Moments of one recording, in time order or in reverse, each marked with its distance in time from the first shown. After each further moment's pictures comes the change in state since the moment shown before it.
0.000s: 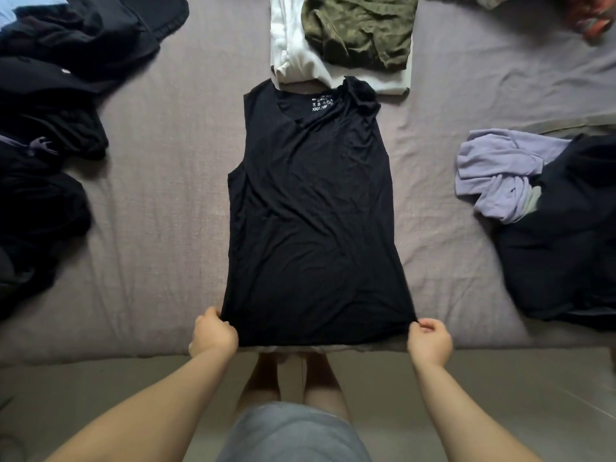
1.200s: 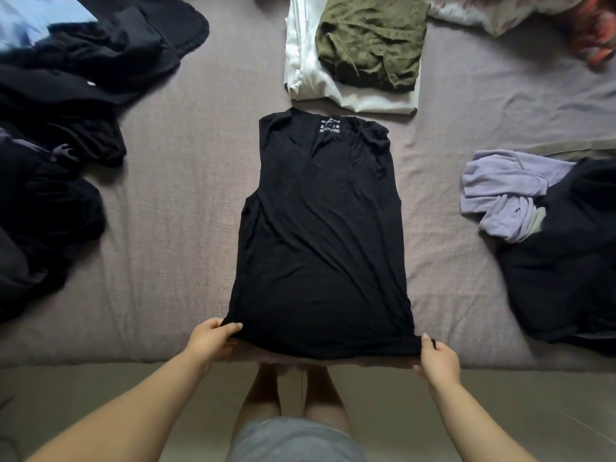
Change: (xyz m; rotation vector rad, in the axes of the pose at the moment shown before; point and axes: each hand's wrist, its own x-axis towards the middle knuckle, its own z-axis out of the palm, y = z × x) left_hand 0.008 -0.008 -0.021 -0.676 -0.369 -0.149; right_hand 0.015 0.005 -0.014 0.033 -0.213 0.110
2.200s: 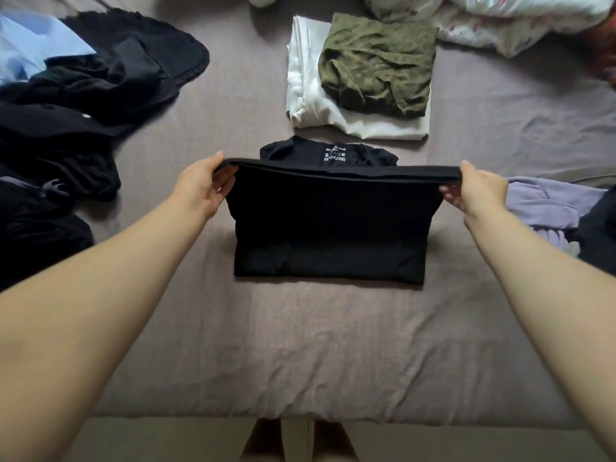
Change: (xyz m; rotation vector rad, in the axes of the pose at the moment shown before) left_hand 0.031 0.304 0.011 -0.636 -0.147 0.453; right_hand 0.057 -0.328 0.008 0.503 -0.058 -0.434
